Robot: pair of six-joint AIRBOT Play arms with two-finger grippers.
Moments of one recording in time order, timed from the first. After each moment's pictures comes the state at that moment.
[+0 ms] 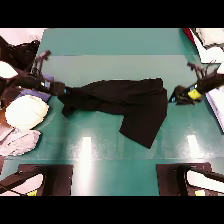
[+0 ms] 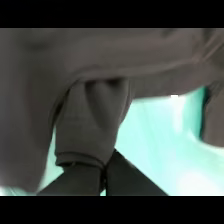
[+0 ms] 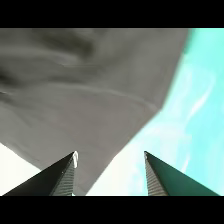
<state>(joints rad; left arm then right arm) -0.01 -1.20 1.21 0.97 -1.18 -1.23 -0.16 -1.29 1.15 -1.19 1.46 1.54</state>
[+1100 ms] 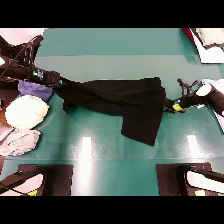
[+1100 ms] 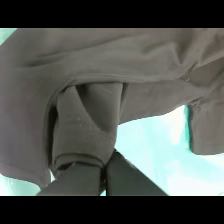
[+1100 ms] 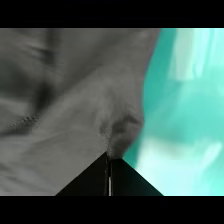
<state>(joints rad) -0.01 -1.20 1.33 0.99 -1.25 -1.30 -0.09 -1.30 0.91 -1.10 1.03 1.48</state>
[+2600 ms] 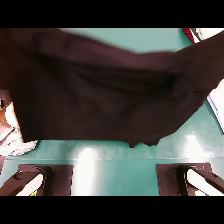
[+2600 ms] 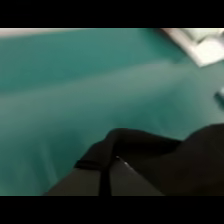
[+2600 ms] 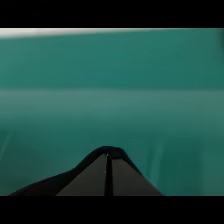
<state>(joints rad) -0.01 -0.95 1.66 1.00 -1.22 -1.40 -0.21 -1.10 1.90 -1.17 1.42 1.52</state>
